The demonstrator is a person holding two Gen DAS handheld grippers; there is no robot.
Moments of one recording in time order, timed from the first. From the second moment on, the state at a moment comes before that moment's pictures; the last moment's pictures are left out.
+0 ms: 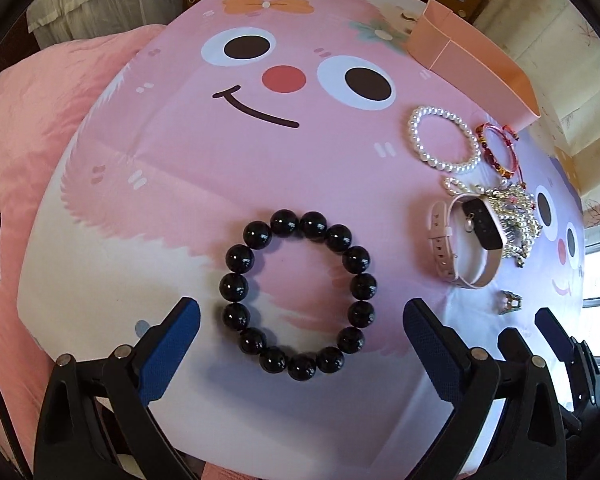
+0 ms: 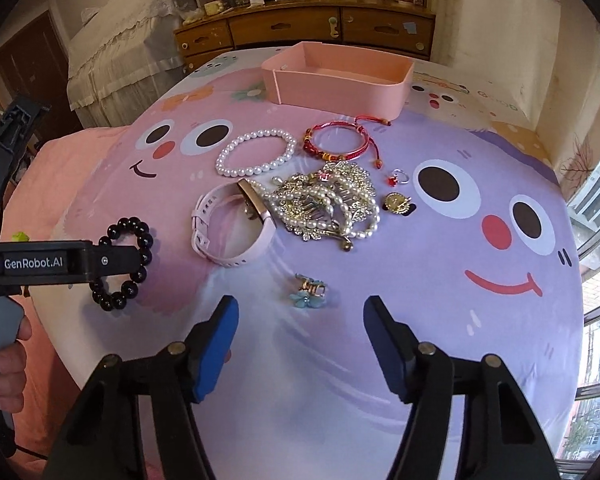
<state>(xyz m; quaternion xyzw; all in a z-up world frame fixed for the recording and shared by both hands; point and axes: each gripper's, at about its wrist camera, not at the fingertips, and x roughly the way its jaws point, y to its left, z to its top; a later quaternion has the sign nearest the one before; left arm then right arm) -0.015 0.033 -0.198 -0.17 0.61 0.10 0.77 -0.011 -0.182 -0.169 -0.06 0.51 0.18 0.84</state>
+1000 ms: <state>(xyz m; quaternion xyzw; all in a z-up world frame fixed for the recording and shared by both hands) -0.002 0.041 -0.201 -0.12 0.58 0.09 0.80 0.014 -0.185 -0.178 -0.01 0.54 0.19 0.82</state>
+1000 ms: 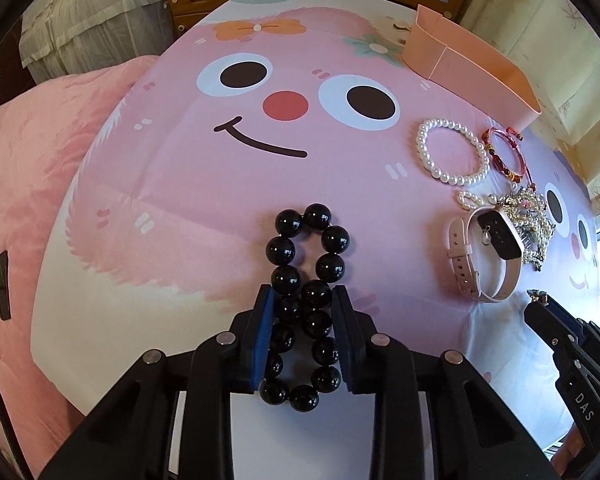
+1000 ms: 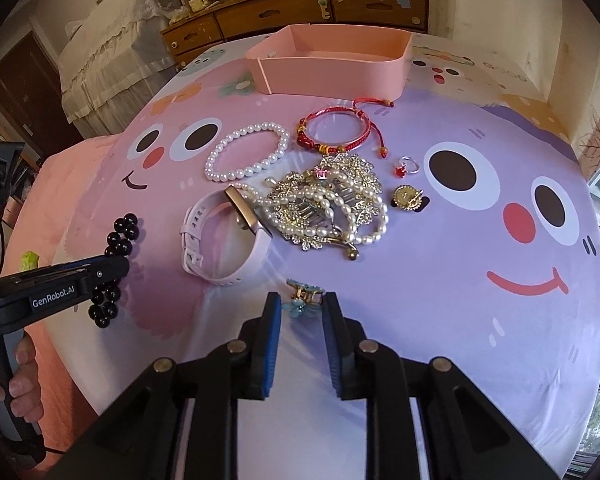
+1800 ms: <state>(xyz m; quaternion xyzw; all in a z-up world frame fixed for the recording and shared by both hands) 0.022 0.056 -0.204 -0.14 0.61 0.11 0.77 0.026 -0.198 -0.166 0.00 0.53 0.19 0.83</state>
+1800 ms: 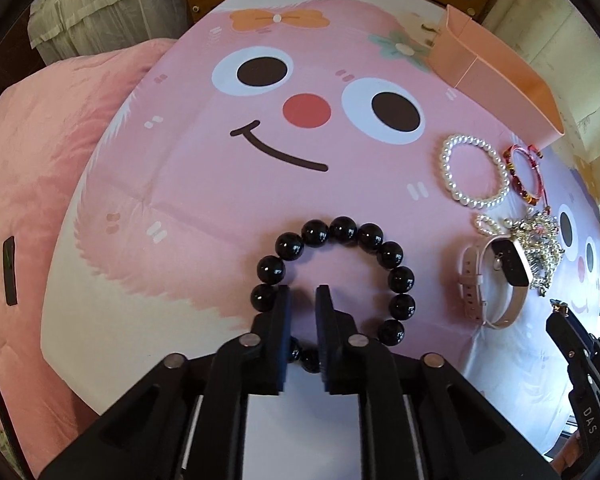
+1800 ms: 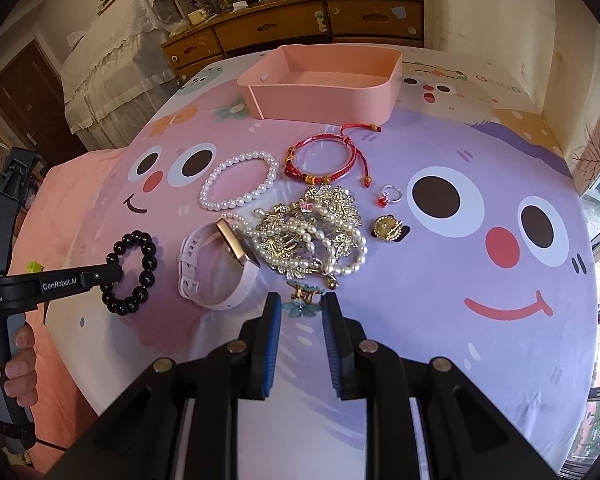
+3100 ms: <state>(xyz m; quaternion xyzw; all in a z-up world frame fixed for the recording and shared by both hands) 0.032 0.078 -0.193 -0.09 0.60 0.09 0.79 0.050 -0.188 -0.136 0.01 0.51 0.20 0.83</state>
